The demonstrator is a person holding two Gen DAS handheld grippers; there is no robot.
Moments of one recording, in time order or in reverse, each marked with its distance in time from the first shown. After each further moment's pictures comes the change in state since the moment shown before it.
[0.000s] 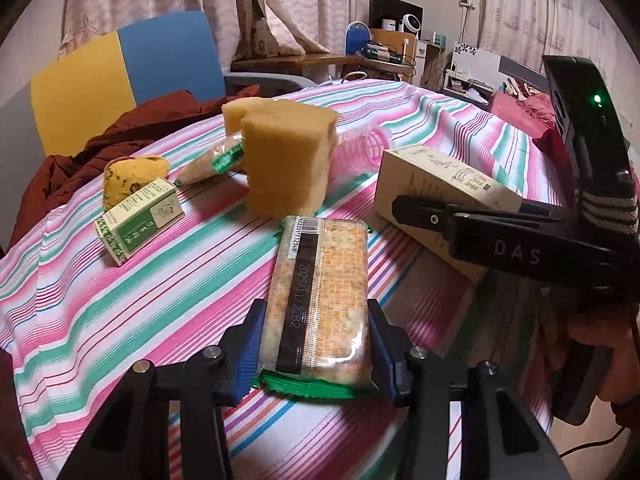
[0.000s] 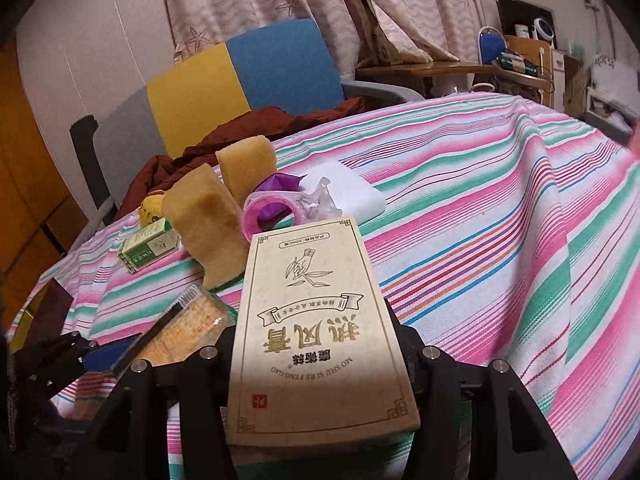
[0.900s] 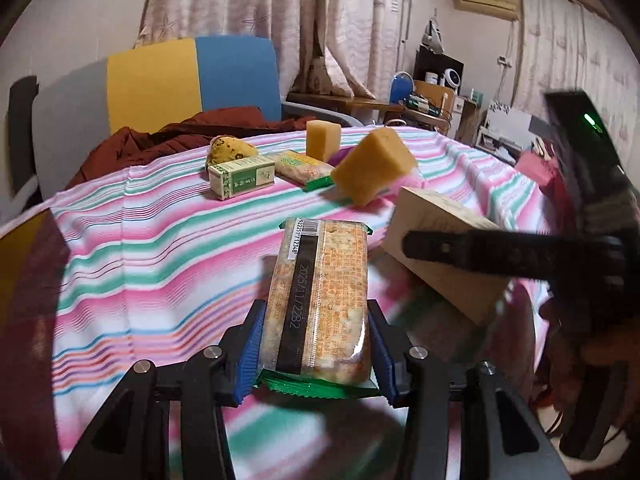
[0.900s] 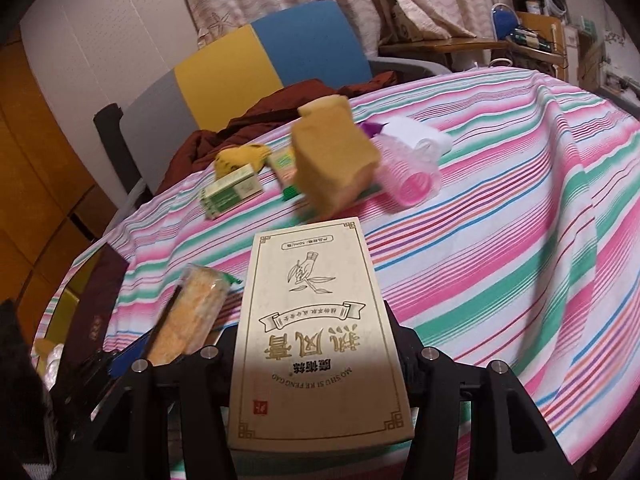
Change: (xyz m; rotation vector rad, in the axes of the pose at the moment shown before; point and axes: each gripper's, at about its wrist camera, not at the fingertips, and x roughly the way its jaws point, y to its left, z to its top) left arm -0.084 0.024 -0.083 -0.164 -0.157 0.076; right arm -0.040 0.067 -0.047 0.040 0.086 0.103
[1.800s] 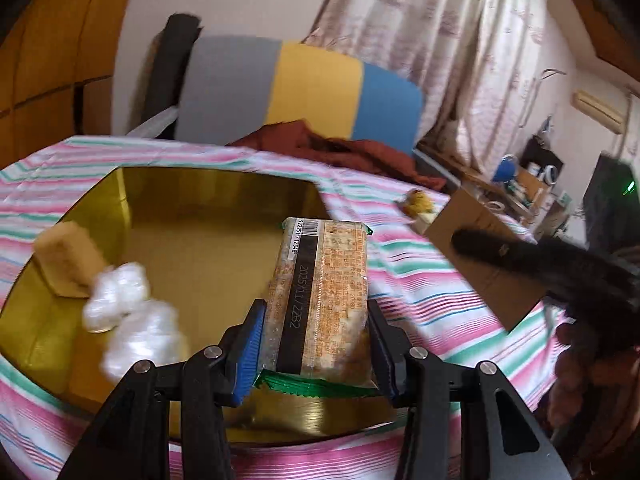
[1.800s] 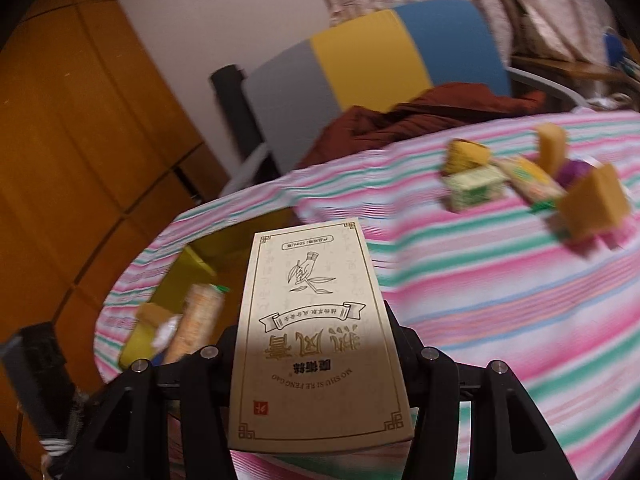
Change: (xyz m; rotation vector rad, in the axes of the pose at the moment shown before) left arm -0.137 0.166 -0.048 -0.433 -0.071 0.234; right arm -0.012 0.195 -0.012 -0.191 0.050 0.343
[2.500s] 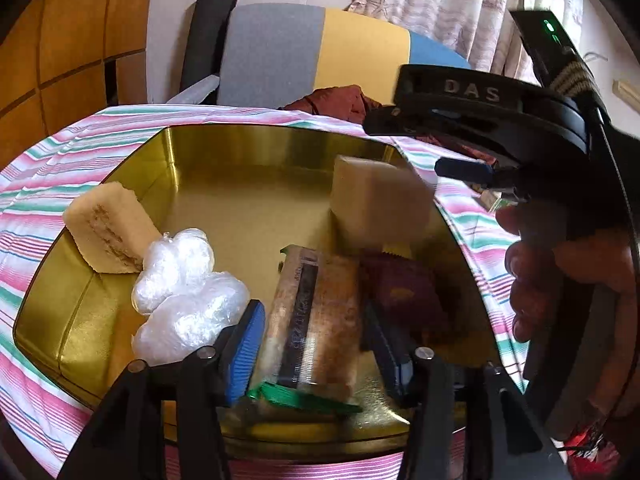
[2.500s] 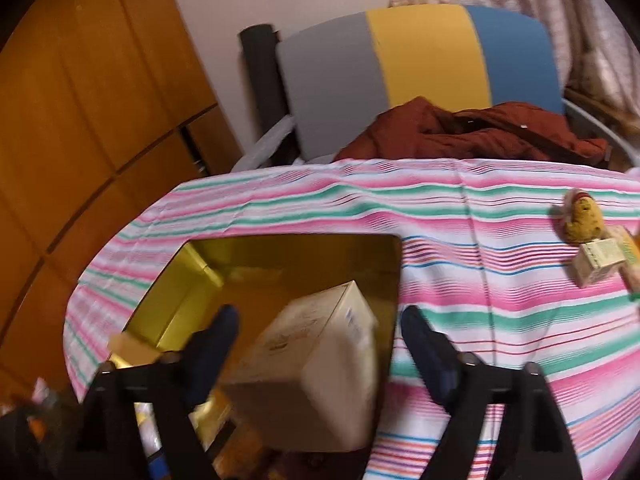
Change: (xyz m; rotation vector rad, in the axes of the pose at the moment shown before) left arm 0.016 0.041 -0.008 -0.039 0.090 0.134; right arm 0.131 0.085 0.043 -0.138 0.059 -0.063
